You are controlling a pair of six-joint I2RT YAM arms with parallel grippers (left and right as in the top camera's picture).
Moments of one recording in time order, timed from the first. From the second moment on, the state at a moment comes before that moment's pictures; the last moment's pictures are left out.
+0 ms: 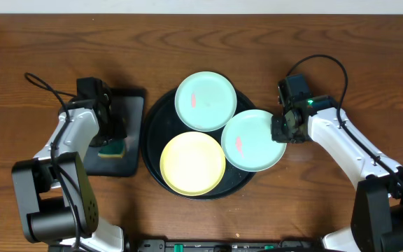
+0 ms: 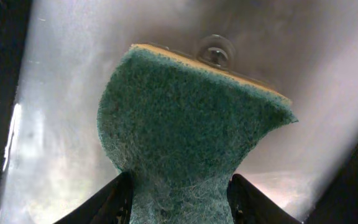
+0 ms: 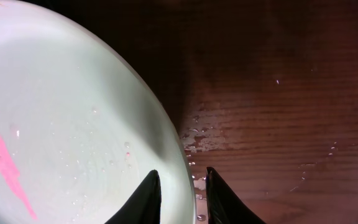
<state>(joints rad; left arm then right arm) 0.17 1.73 1.01 -0.66 -0.04 -0.16 0.28 1.67 1.09 -0.82 0.04 0.31</state>
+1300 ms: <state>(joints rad) 0.17 1.46 0.99 -0.68 -0.05 -0.16 0.28 1.67 1.09 -0.82 0.04 0.31</state>
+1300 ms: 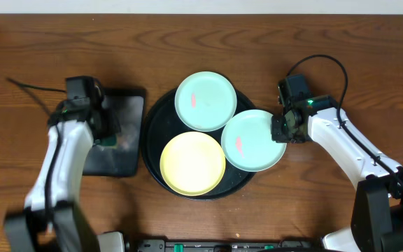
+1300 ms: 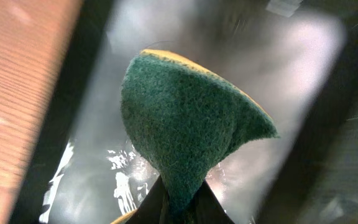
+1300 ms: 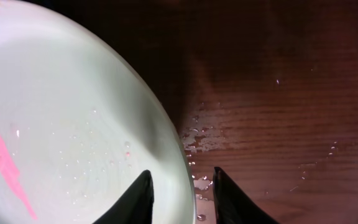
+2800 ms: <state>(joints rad) 0.17 1.26 0.99 -0.68 -0.04 -0.16 0.28 1.67 1.08 -0.80 0.08 0.31</state>
